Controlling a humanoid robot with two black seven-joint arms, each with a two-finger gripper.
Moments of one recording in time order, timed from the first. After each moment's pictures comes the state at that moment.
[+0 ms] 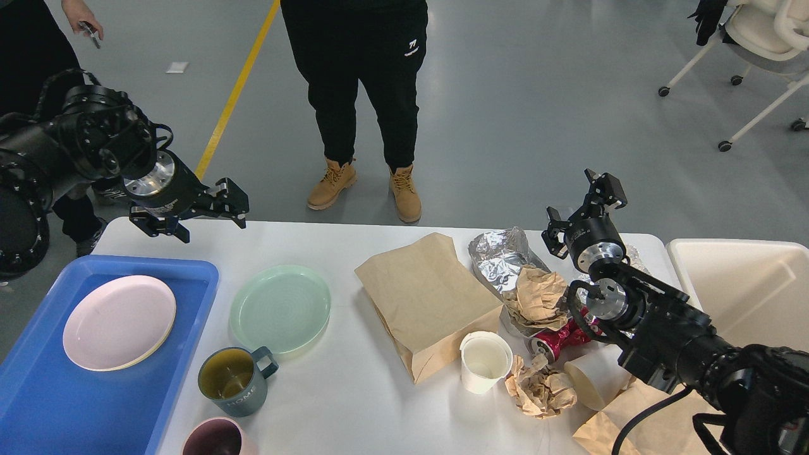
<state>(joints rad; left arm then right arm) -1.57 0.21 1.29 -0.48 -0.08 -0.96 0.00 0.79 -0.10 0.36 0.38 0.29 0.08 0.47</state>
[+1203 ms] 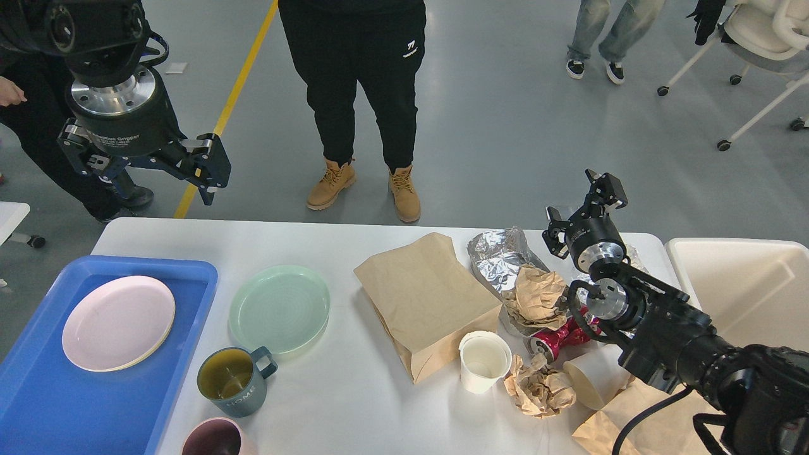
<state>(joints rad) -2.32 0.12 1.58 -1.16 -0.08 -0.96 0.01 0.79 -0.10 0.36 0.38 0.29 0.08 0.47</state>
